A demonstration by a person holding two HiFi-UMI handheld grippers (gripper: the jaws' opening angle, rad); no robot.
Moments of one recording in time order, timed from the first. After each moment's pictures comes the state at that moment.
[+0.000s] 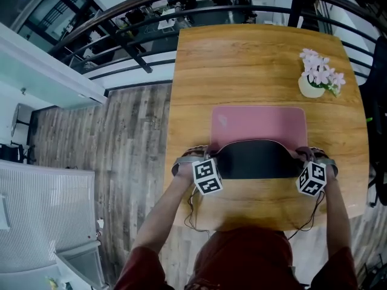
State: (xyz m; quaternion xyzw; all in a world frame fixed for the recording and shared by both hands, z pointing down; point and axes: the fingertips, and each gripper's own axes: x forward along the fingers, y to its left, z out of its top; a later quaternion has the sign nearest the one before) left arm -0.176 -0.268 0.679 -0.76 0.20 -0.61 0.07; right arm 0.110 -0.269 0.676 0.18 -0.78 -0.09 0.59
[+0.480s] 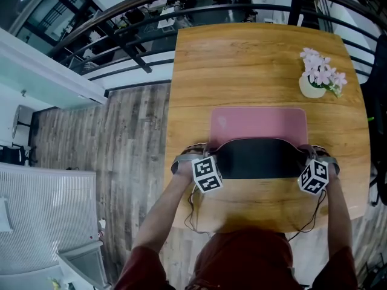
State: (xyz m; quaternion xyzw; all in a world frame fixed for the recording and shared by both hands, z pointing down) left arm -0.178 -0.291 0.678 -0.76 0.21 -0.62 0.08; right arm 0.112 -0.290 0.675 0.19 -0.79 -0.09 0.58
